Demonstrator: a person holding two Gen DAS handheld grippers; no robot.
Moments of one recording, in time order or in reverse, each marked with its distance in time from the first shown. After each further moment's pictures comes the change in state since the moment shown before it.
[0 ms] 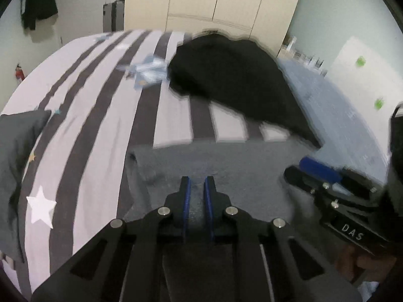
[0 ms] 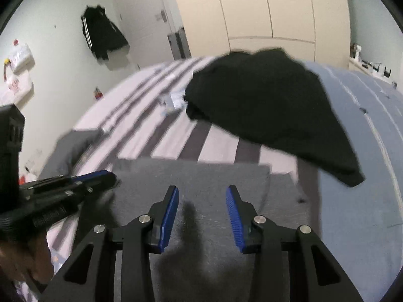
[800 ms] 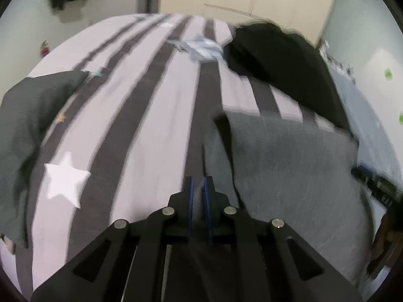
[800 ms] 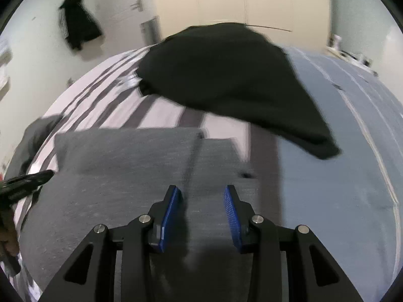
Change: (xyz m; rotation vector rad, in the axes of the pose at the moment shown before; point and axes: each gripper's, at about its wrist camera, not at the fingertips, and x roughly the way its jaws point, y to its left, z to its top) left arm -0.020 0.062 -0.006 -0.139 -0.076 0.039; right arm 0.003 -0.069 -0.028 0.075 0.031 -0.155
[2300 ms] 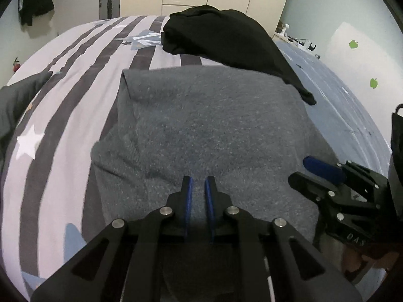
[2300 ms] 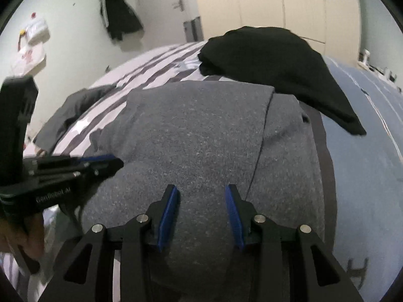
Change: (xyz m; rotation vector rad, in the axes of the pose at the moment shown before) left arm -0.023 -0.062 -0.073 0.133 0.042 -0.123; right arm -0.043 0.071 -0.088 -0.180 -0.010 0.191
